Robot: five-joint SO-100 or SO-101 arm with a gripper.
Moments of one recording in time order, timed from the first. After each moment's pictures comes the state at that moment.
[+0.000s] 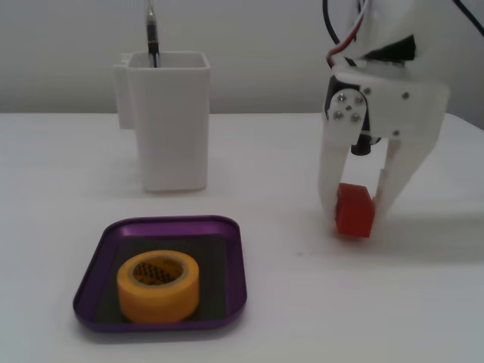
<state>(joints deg) -1.1 107.0 125.6 53.6 7.0</state>
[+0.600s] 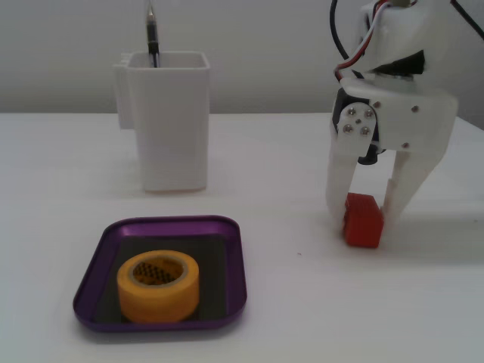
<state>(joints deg) -1.8 107.2 127.7 51.9 7.0</state>
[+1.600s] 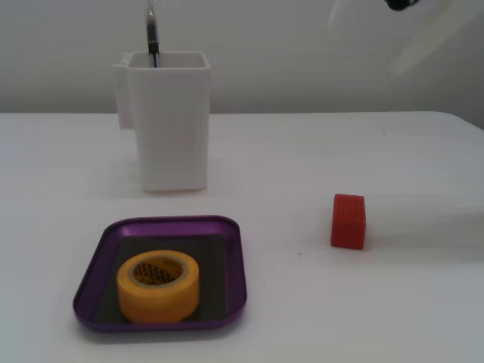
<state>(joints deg) -1.5 149.9 118.6 79.9 -1.6</state>
